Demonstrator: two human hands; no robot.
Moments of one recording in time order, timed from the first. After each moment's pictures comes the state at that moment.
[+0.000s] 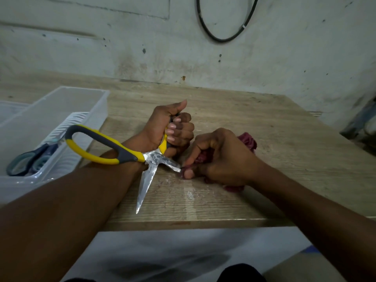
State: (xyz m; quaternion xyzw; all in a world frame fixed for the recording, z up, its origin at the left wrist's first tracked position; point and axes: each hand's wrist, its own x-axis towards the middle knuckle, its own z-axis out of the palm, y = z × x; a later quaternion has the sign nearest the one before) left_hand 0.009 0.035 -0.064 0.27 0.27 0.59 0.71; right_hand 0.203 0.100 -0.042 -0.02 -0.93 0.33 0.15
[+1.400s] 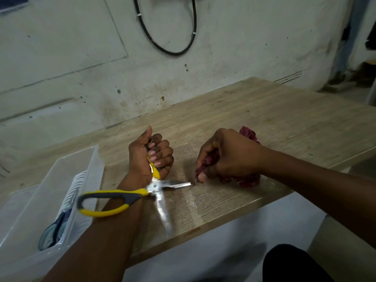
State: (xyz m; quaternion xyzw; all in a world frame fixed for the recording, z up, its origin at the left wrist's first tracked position) left_hand 0.017 0.024 -0.065 0.25 0.25 0.70 0.62; right_hand 0.248 0.108 -0.033 -0.16 -0.91 0.36 0.15
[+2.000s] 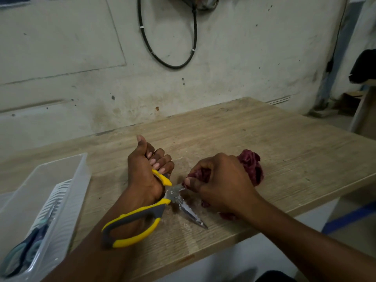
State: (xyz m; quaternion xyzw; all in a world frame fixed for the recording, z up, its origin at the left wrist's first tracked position) left_hand 0.045 0.035 -0.060 0.18 0.30 0.83 0.43; right_hand 0.229 0.082 -0.058 -0.32 -0.86 0.23 0.31
